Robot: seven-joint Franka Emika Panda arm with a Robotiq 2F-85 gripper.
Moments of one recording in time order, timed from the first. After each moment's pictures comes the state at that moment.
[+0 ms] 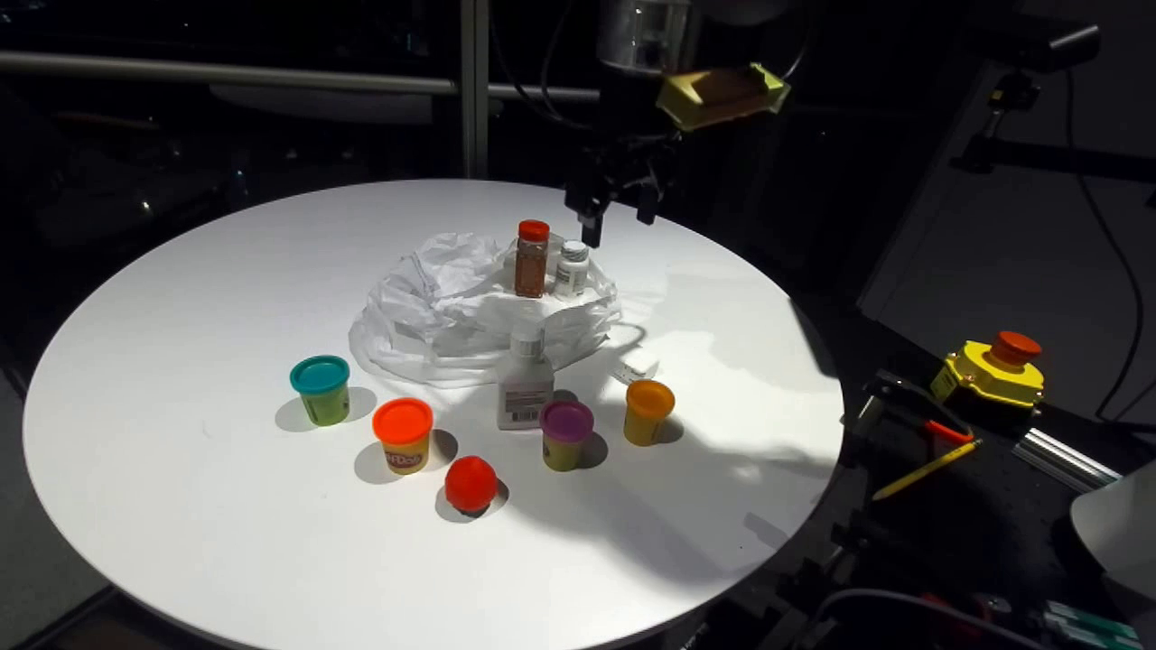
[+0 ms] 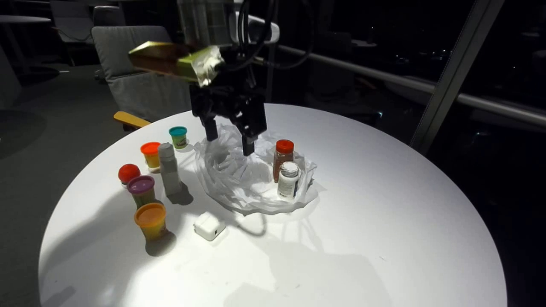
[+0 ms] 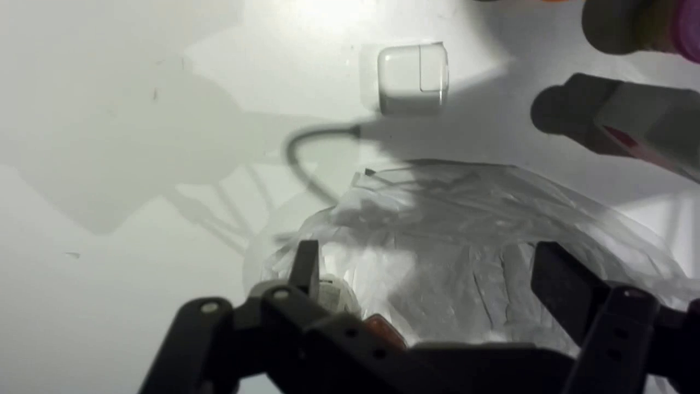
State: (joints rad) arm 0.13 0.21 -0.09 -2.31 -0.17 2.54 0.32
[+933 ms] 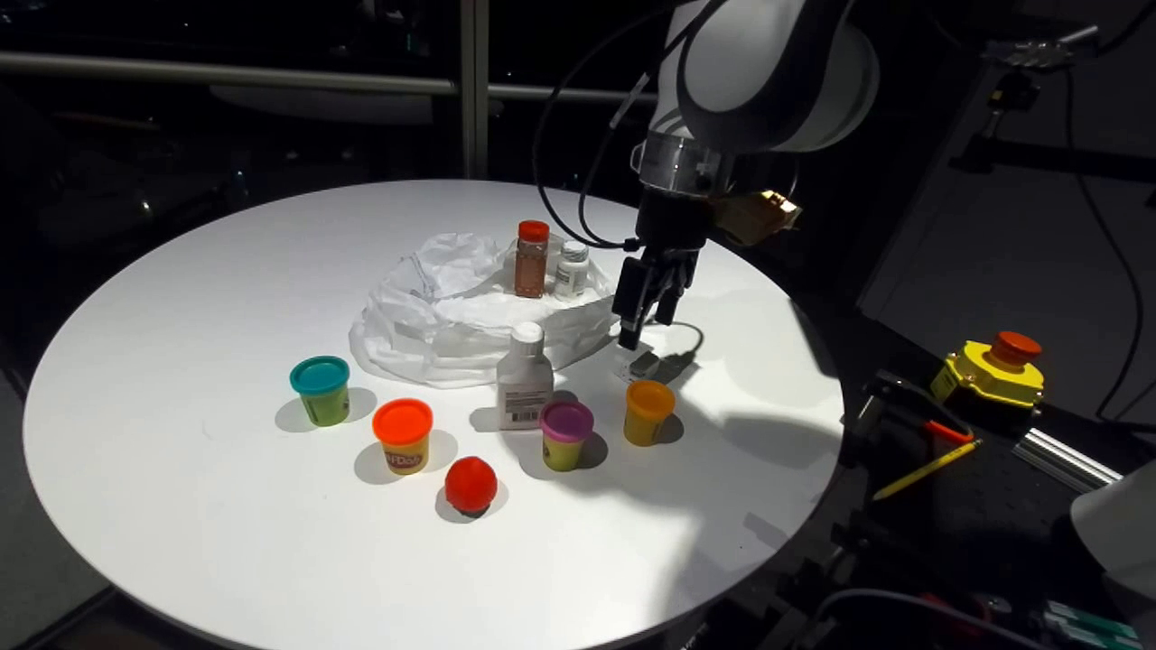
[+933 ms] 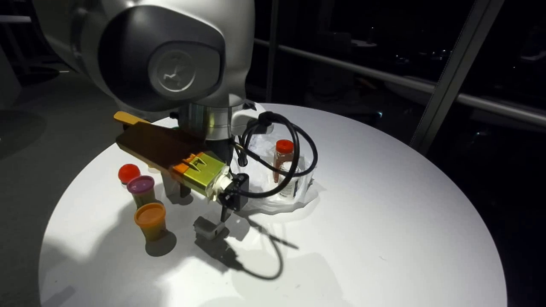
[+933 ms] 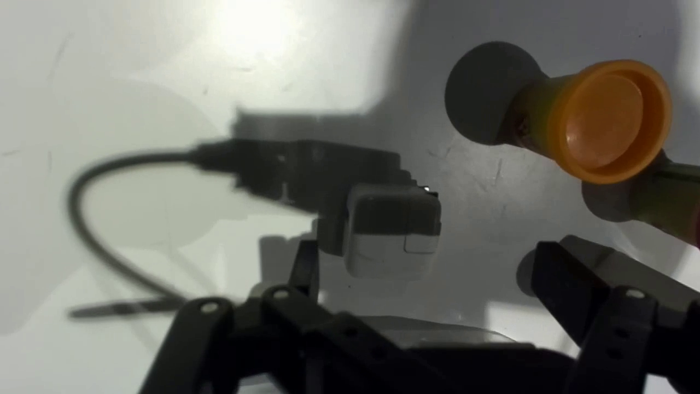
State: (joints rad) arm -0.07 0.35 0.09 -2.44 0.18 2.74 -0.19
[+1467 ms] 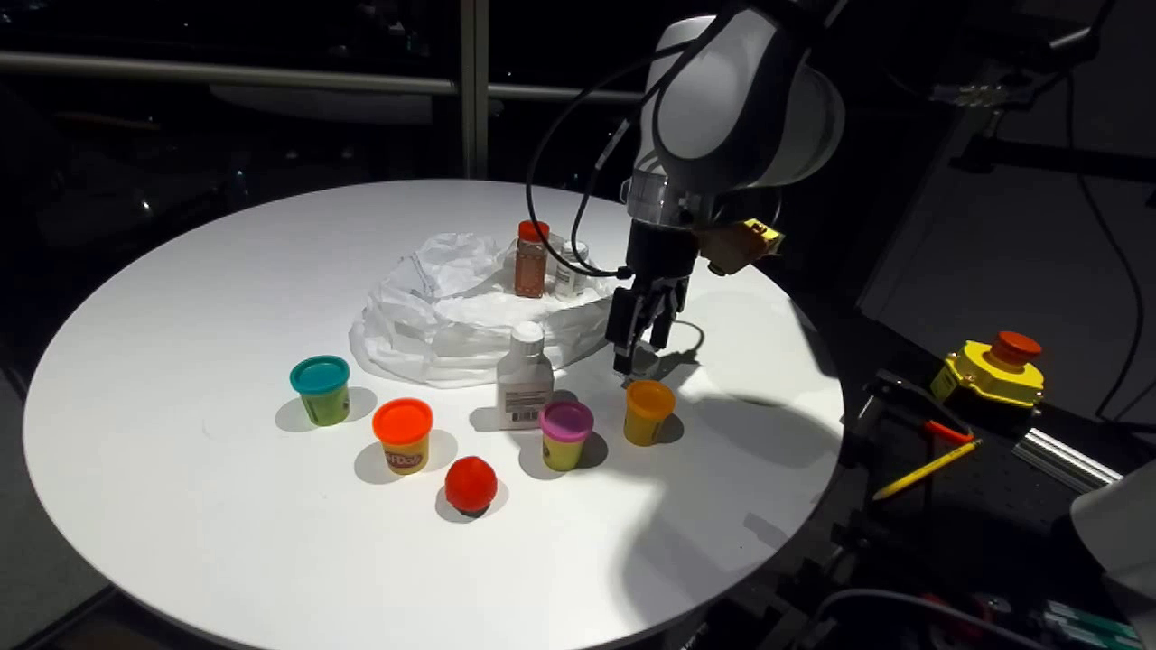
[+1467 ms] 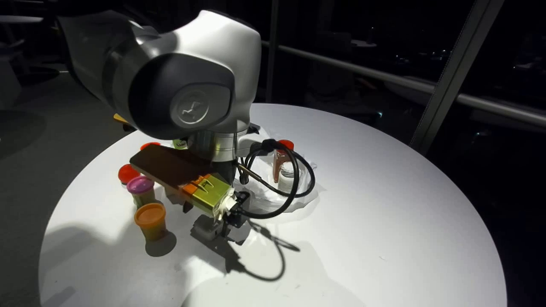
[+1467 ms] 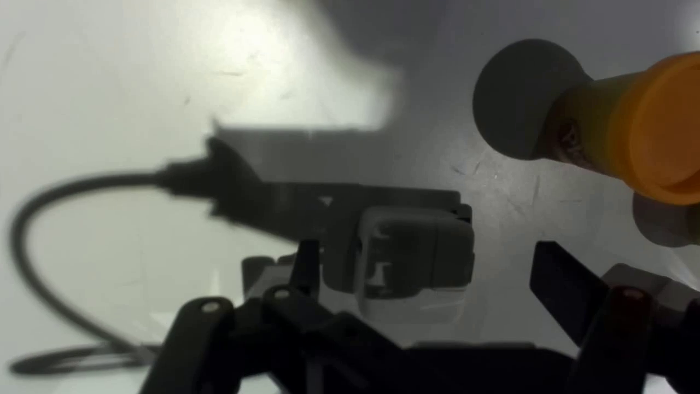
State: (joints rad) arm -0.07 0.47 0.08 -2.37 0.18 2.74 -0.19
